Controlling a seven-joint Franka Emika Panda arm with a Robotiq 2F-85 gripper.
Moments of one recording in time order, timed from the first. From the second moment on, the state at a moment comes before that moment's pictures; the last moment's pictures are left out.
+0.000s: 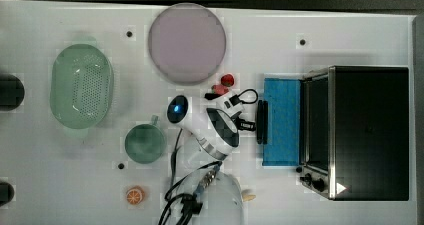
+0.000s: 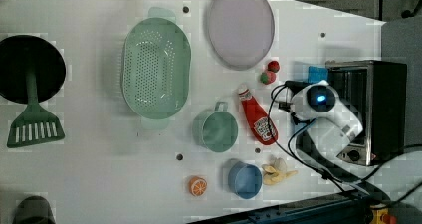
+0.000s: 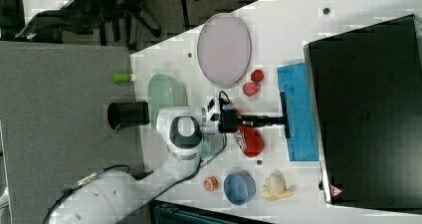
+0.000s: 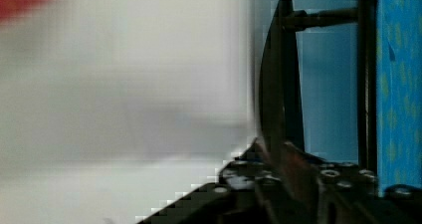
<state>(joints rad) 0.17 0.49 -0.16 -2.26 -0.81 0.84 0.15</state>
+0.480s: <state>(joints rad) 0.19 0.16 -0.14 -2.24 -0.36 0.79 0.17</state>
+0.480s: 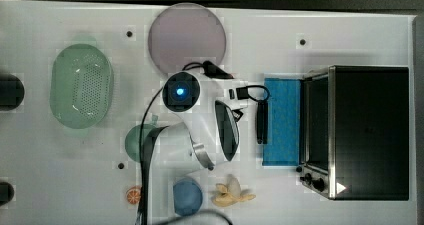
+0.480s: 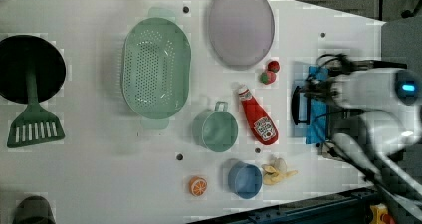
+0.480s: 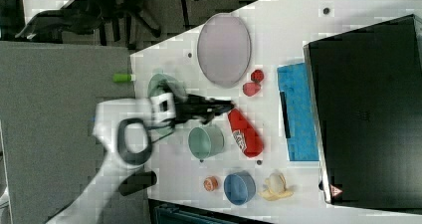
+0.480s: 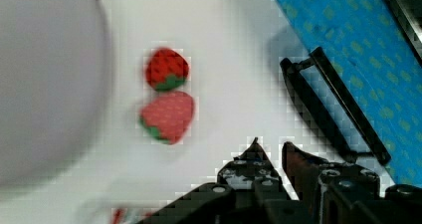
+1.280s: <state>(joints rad) 0.16 -0.33 -0.18 -2.21 -0.09 0.41 0.17</state>
